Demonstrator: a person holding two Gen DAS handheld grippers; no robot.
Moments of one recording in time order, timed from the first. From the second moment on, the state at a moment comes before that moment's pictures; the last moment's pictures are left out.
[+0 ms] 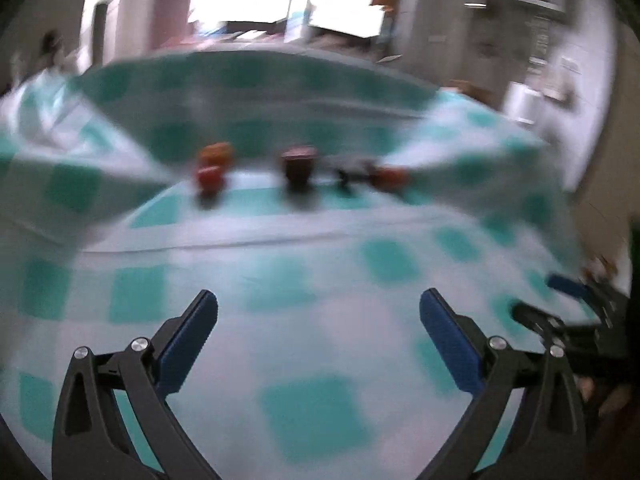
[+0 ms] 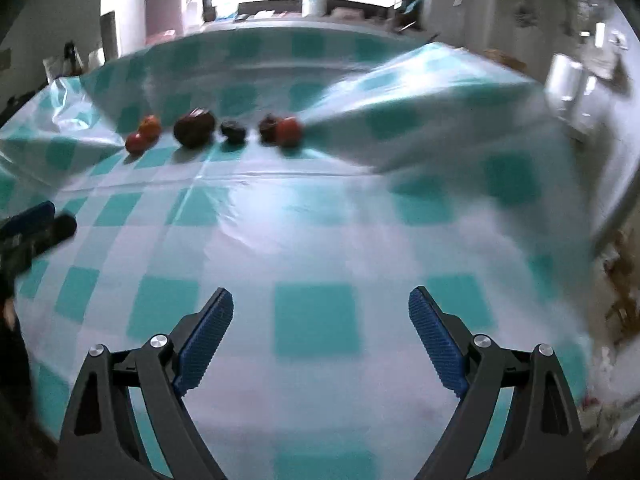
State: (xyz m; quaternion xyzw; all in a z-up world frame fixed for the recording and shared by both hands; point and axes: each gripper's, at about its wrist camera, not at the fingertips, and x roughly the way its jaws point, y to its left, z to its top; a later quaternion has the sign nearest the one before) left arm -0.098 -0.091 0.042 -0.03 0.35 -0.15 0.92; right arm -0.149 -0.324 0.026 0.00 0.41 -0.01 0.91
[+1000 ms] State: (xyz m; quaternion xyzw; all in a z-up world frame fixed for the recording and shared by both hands) left arm 0.109 -0.037 0.004 -0.01 0.44 -0.05 0.89; right arm 0.068 -0.320 0.000 0.04 0.43 -0.02 0.90
